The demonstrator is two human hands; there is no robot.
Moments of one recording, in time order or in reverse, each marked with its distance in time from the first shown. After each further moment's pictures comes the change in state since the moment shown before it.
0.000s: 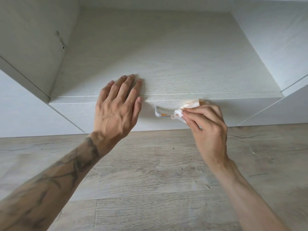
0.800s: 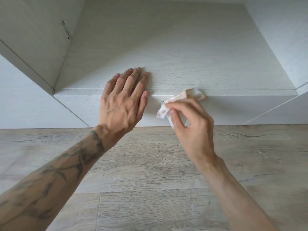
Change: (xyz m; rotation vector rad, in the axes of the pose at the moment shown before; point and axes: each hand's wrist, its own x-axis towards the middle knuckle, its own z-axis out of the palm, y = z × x) left_hand -0.002 -0.002 0.005 0.006 0.035 0.015; right_hand 0.009 -0.049 0.026 0.185 -0.074 0.065
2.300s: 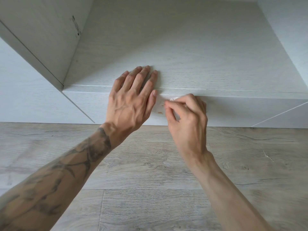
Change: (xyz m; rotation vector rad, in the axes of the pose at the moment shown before) left_hand 0.001 -0.002 -0.001 0.009 -0.004 -0.004; right_hand 0.007 -0.010 0.037 -0.241 0.115 -0.050
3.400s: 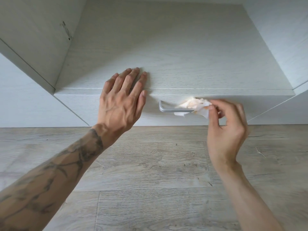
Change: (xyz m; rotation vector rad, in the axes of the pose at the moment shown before) left_hand 0.001 0.001 0.002 -0.007 -0.015 -0.005; right_hand -0.017 0.066 -0.063 0.083 0.187 0.216
